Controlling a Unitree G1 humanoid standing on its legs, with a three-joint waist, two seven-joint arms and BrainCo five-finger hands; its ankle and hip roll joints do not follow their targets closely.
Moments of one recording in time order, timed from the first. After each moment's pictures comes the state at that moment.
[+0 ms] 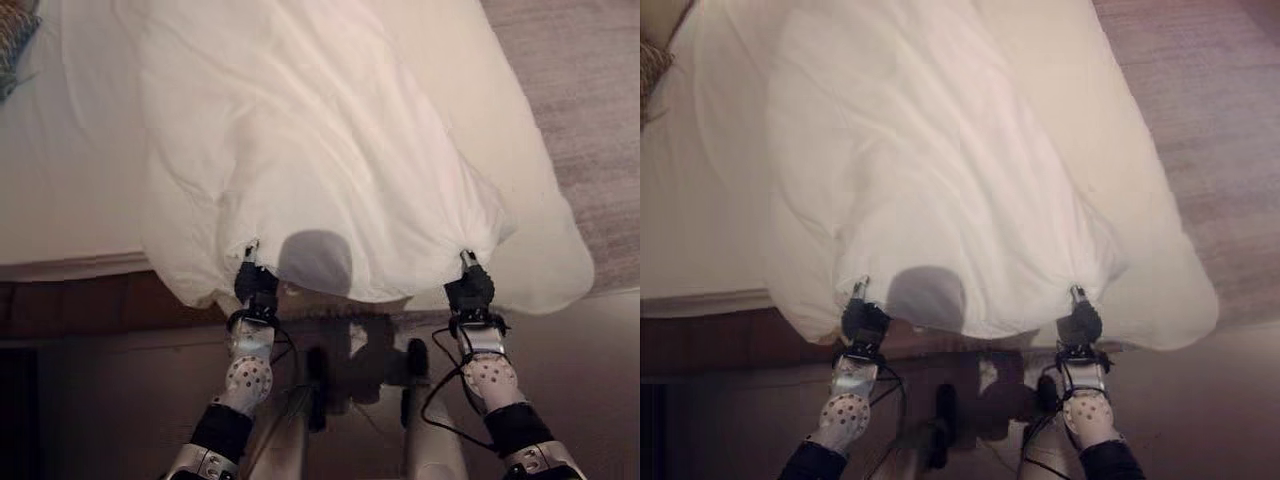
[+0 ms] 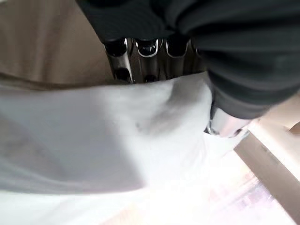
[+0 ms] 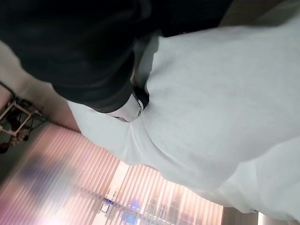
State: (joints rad) left arm -0.22 0.13 -0.17 0.21 -1.23 -0.32 0.16; right arm -0.19 -0.20 0.11 0.27 1.46 -0.30 0.01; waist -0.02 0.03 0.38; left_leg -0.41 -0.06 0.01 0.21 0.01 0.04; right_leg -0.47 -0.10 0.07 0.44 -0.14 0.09
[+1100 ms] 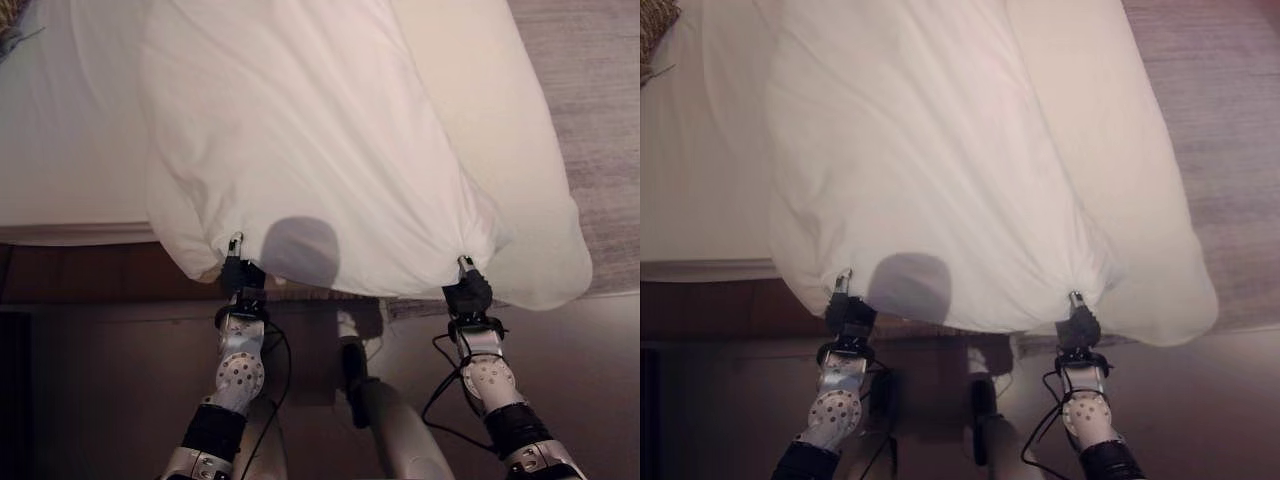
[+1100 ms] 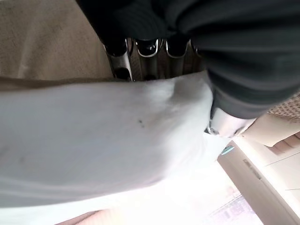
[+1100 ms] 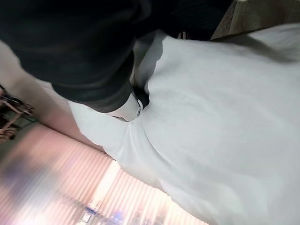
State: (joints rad) left arm -0.22 0.14 -0.17 0.15 -1.23 -0.31 0.20; right arm -0.23 -0.23 0.10 0.33 1.45 -0.33 -0.01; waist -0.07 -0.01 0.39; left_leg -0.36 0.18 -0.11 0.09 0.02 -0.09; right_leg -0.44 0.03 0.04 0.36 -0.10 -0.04
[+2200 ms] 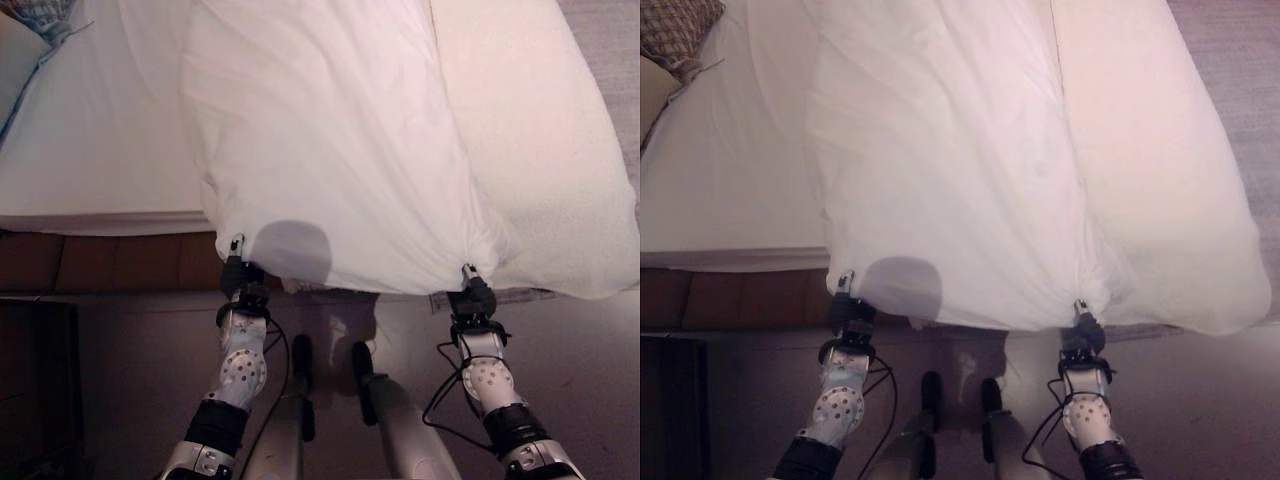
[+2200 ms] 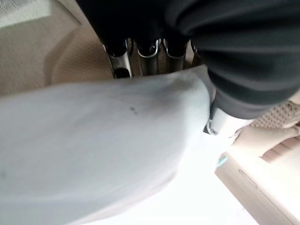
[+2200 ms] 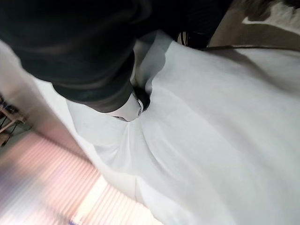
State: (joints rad) left arm -0.34 0.17 -0.14 0.18 -1.15 -0.31 0.32; right arm -0.31 -0.29 0.11 0.29 1.36 -0.33 -0.15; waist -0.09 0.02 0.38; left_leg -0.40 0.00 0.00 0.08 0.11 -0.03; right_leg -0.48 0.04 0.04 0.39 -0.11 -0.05
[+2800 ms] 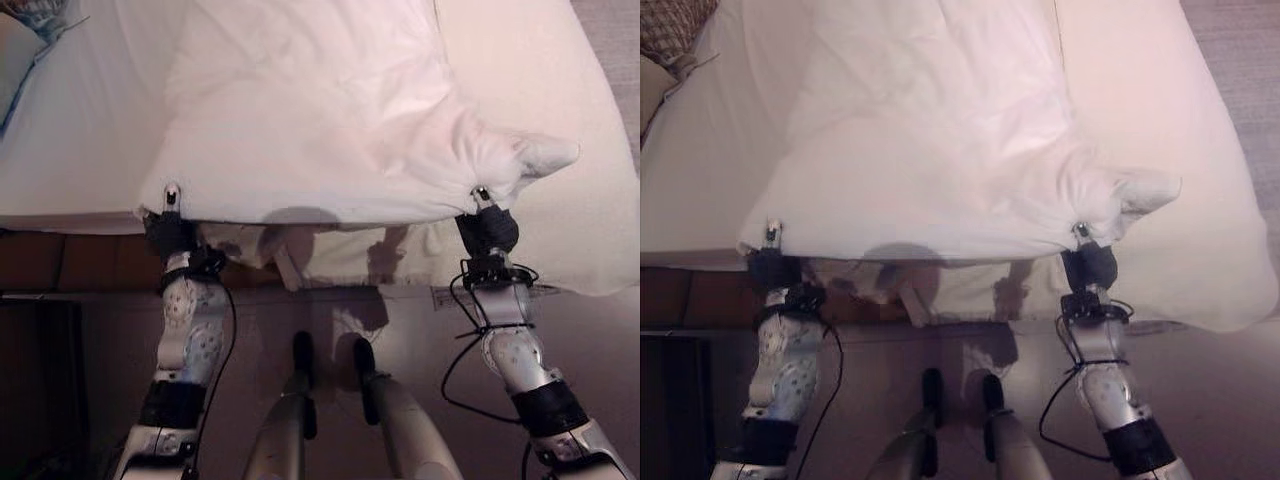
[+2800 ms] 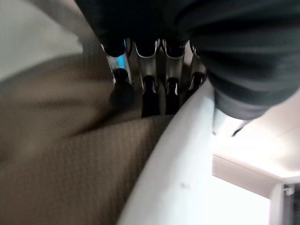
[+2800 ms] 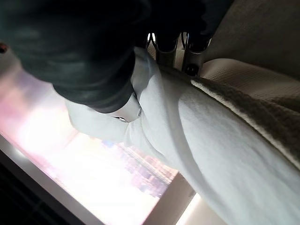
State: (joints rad) left arm -0.21 0.25 0.06 -0.02 -0.61 -0.26 0.55; right arm -0.21 -0.39 0.16 -0.08 1.17 -0.29 -0.15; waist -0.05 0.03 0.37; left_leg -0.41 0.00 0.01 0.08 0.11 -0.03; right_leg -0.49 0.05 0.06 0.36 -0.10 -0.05
